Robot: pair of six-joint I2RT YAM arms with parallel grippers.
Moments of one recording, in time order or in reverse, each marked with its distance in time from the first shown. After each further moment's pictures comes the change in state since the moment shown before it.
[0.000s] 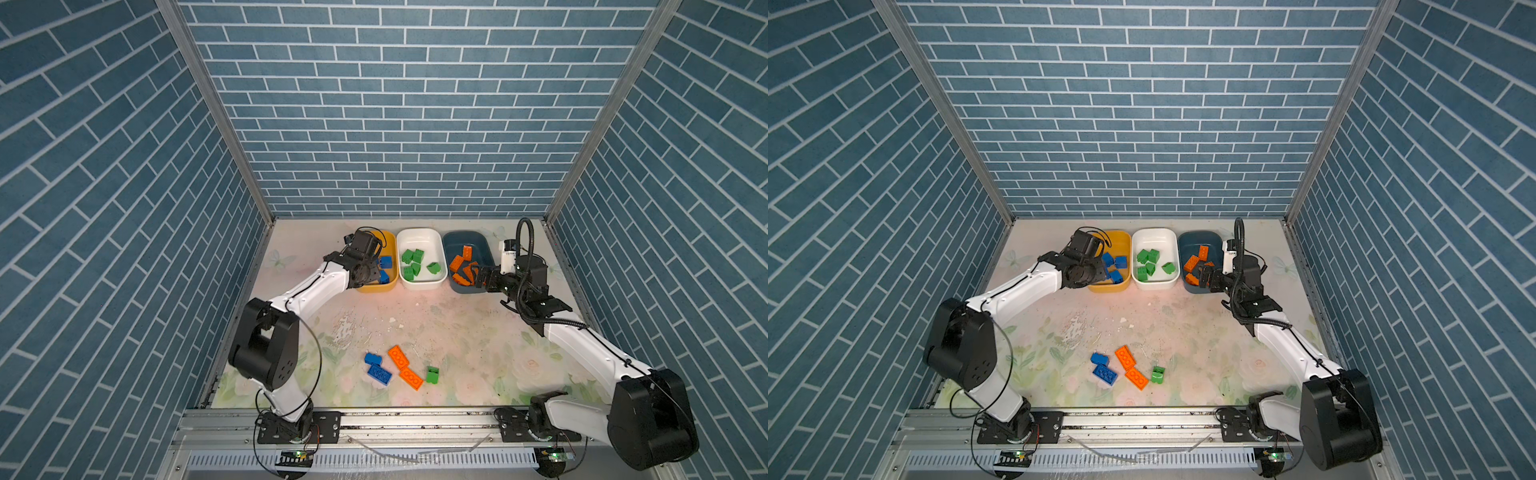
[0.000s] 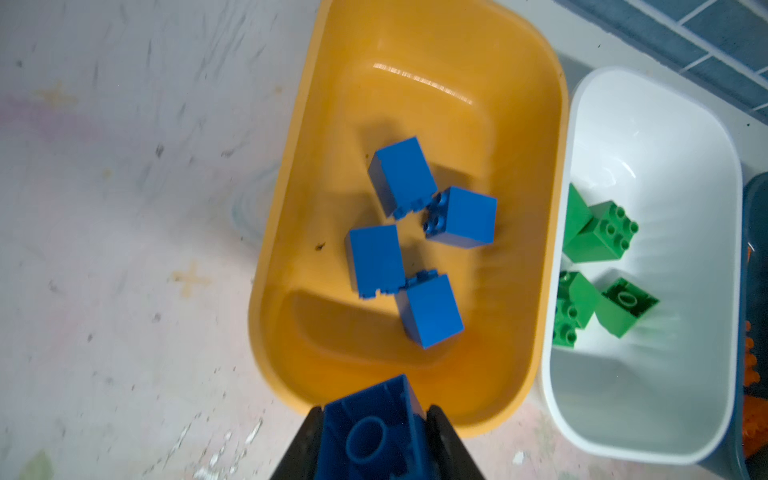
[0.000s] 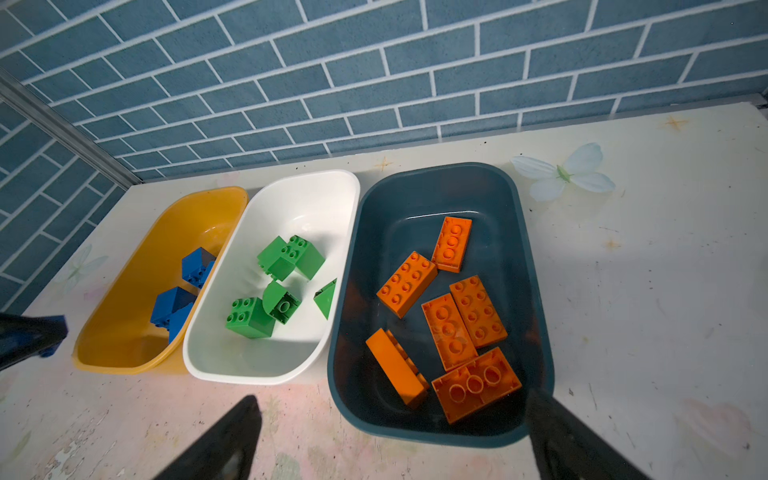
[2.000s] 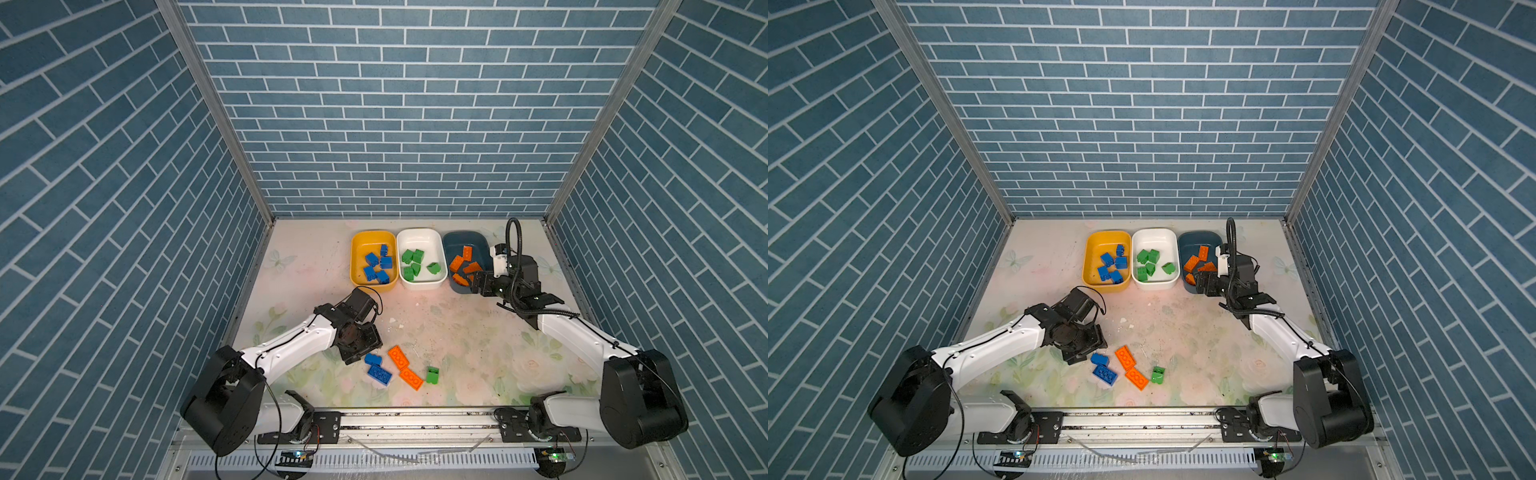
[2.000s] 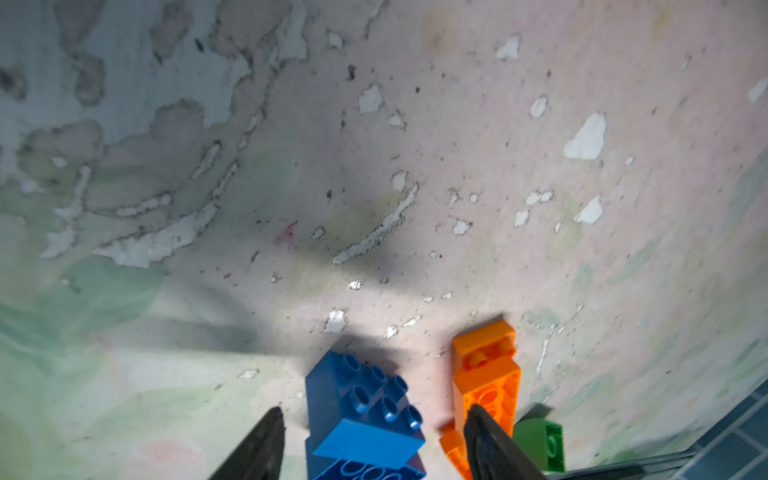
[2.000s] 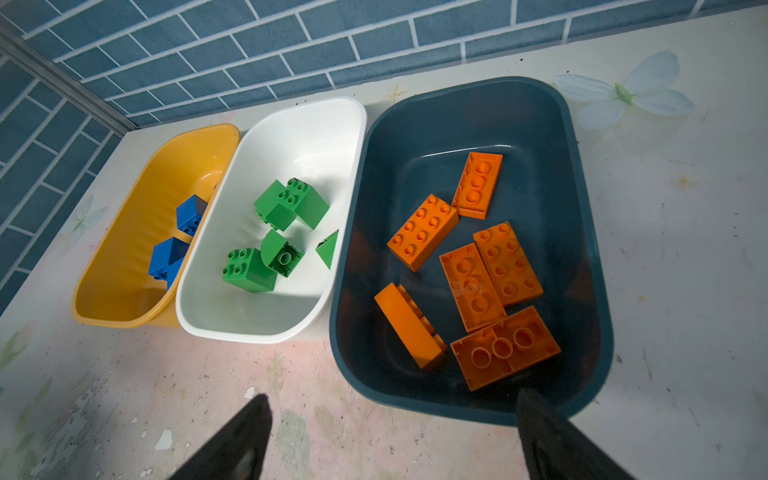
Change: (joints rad) left arm -0.174 -0.404 -0.598 -0.129 0.414 -0.366; right arm 0.005 0.105 0.025 -0.047 -0.088 0.005
